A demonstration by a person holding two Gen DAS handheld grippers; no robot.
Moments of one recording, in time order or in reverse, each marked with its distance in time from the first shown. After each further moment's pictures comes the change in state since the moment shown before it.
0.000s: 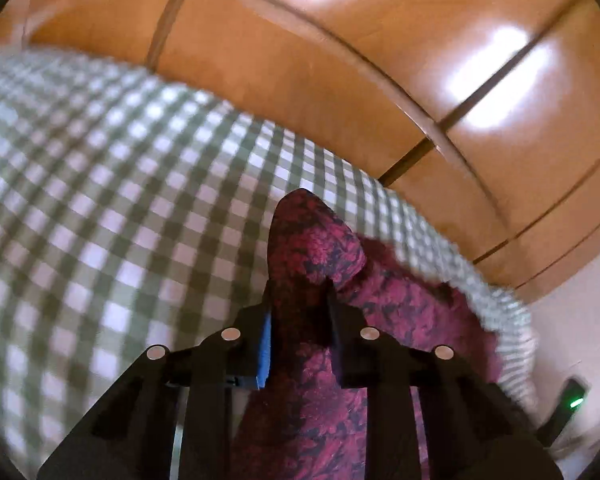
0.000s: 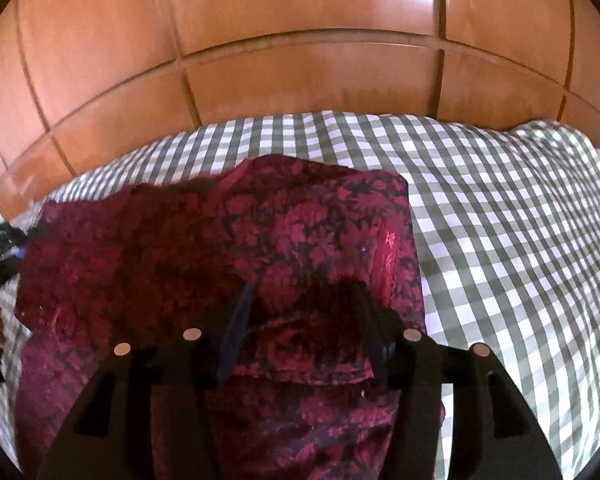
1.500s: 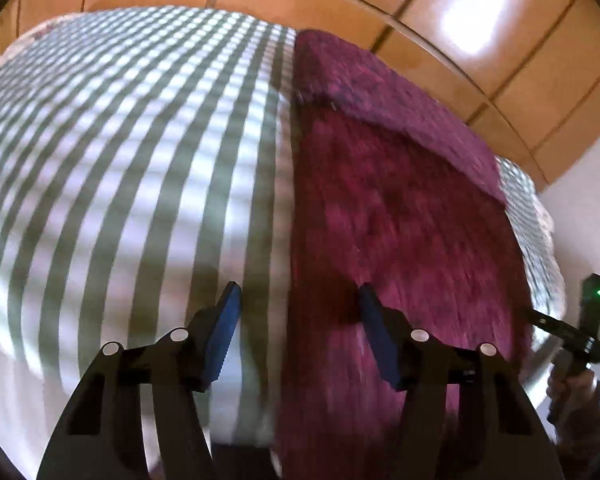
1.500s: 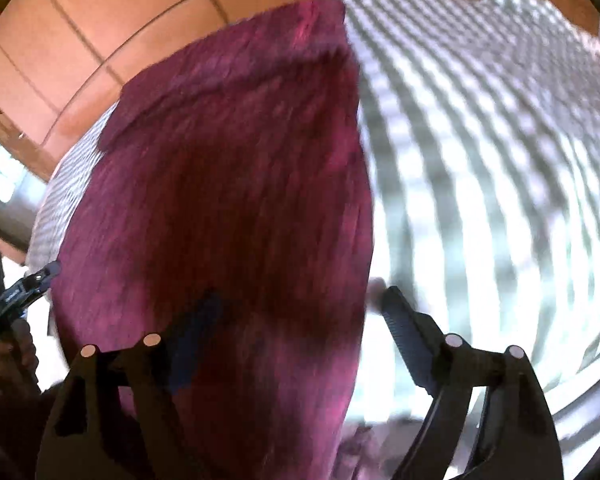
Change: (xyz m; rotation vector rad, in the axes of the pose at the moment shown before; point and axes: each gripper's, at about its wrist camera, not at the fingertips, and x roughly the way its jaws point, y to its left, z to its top) left arm -0.193 0.032 -0.212 0.113 0.211 0.023; right arm -0.128 -0.051 -0.195 0.119 0.300 0.243
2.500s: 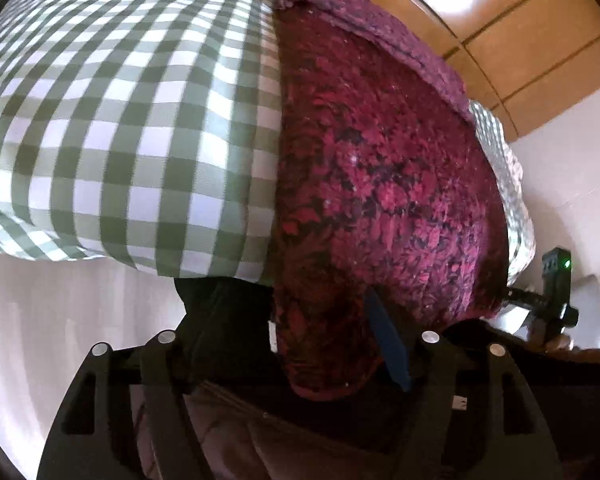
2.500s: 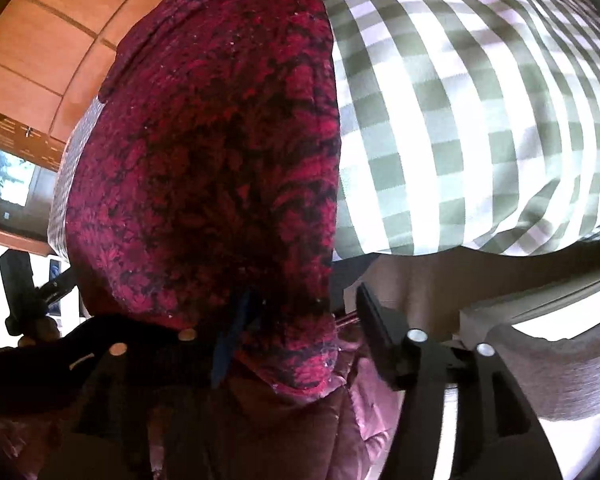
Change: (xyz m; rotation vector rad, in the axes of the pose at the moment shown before) left arm -0.011 0.013 -0.066 0.028 0.194 -0.108; right arm 0.000 -0.025 -0.067 0.103 0.173 0.082
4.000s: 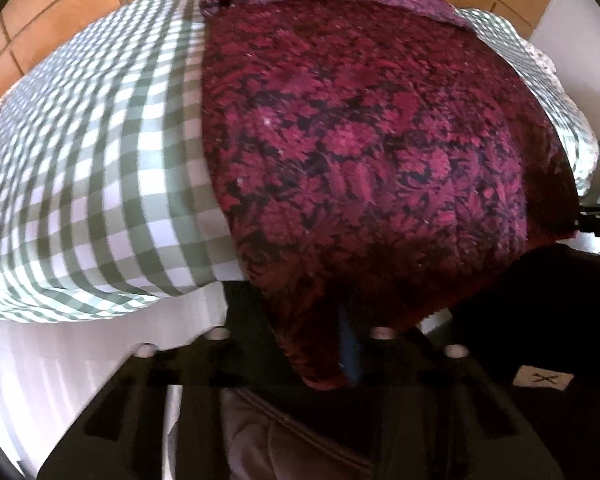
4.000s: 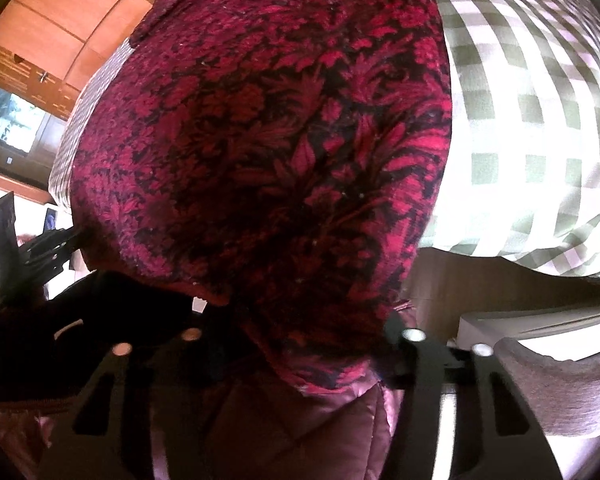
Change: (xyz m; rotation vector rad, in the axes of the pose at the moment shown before) left arm 0.029 -0.070 -0.014 0.330 0.060 0.324; right arm 0.014 0.039 -0.009 -0.159 0.066 -0.015
